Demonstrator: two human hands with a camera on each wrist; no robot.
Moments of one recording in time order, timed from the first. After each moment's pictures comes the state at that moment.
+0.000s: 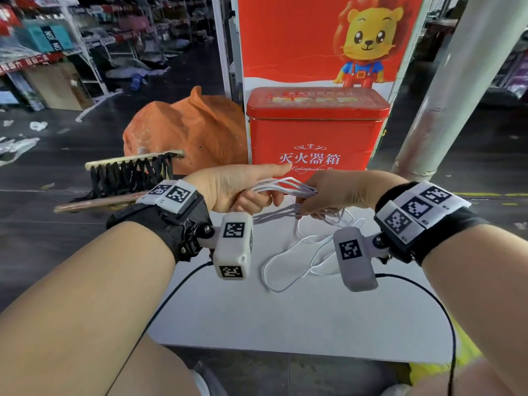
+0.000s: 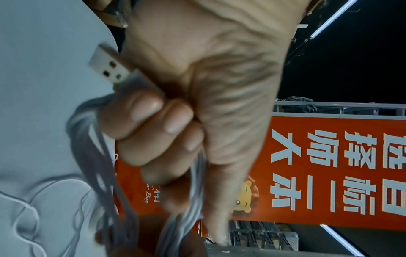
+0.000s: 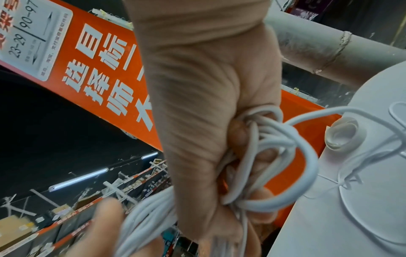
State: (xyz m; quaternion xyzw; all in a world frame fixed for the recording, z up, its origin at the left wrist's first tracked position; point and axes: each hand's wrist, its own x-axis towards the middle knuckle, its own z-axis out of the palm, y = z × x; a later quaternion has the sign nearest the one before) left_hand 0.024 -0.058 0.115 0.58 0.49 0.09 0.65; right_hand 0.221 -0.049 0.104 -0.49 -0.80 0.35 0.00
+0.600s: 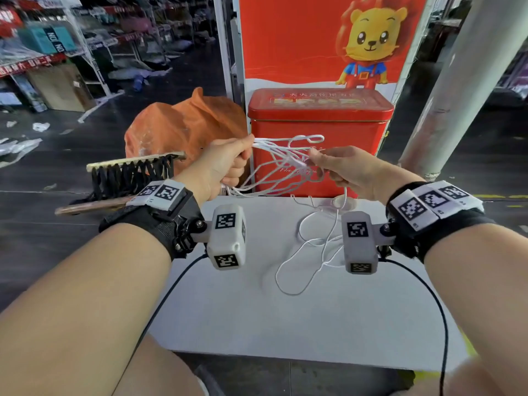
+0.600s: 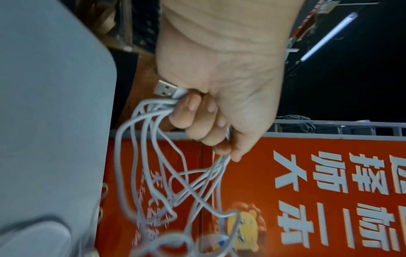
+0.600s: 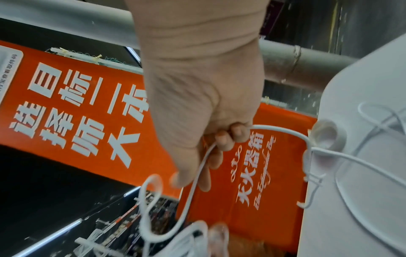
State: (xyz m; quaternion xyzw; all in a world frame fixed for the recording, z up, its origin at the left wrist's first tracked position) left_hand 0.004 -0.030 0.110 0.52 0.51 0.44 0.52; right_hand 0.238 -0.021 0.102 -0.57 -0.64 0.43 0.29
